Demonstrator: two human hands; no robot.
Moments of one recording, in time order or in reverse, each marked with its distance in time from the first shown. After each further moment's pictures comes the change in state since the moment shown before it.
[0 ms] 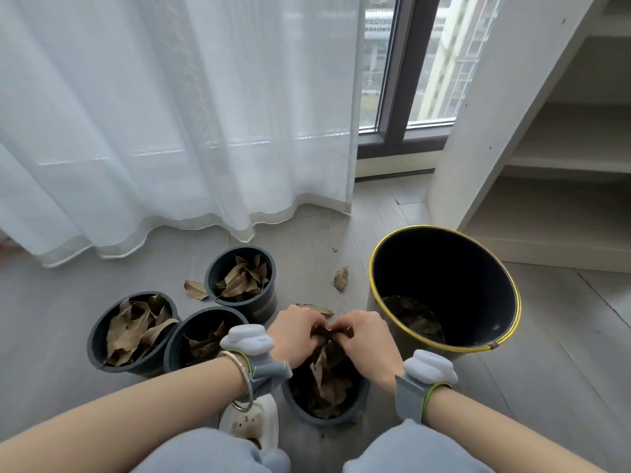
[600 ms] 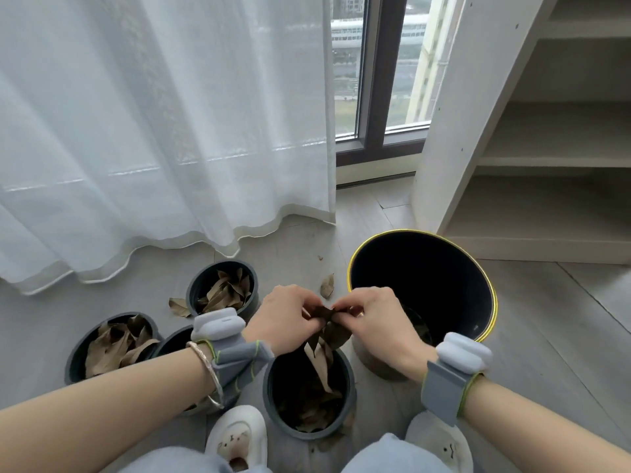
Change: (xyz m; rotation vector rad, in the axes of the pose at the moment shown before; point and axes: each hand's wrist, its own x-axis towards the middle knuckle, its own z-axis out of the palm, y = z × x) left_hand 0.008 0.042 -0.038 -0.143 0.082 0.033; right_hand 0.005 0.014 -0.056 0.158 0.136 -0.077
